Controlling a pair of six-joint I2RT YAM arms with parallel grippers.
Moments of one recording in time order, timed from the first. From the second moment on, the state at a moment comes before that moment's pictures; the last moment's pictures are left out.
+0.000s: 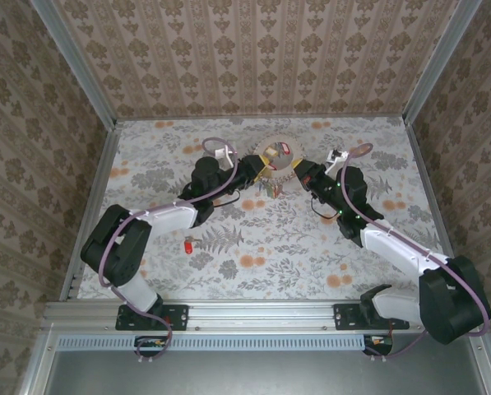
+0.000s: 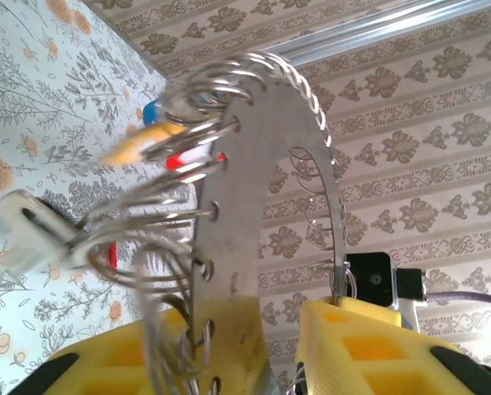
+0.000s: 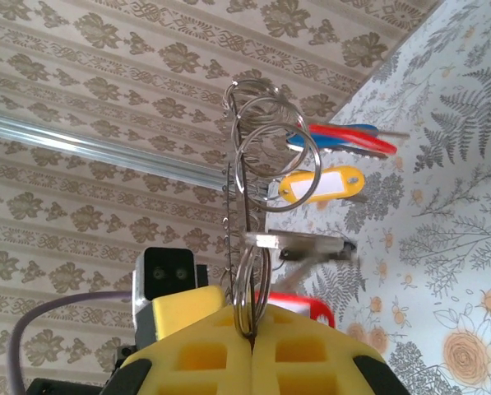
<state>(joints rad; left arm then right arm) -0.65 1.64 0.86 0.74 0.44 -1.26 0.37 1.21 0.63 0.48 -0.22 1.19</state>
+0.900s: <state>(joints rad) -0.57 1.44 0.86 0.78 0.59 -1.02 0.38 0.74 0.47 0.25 -0.14 0.39</state>
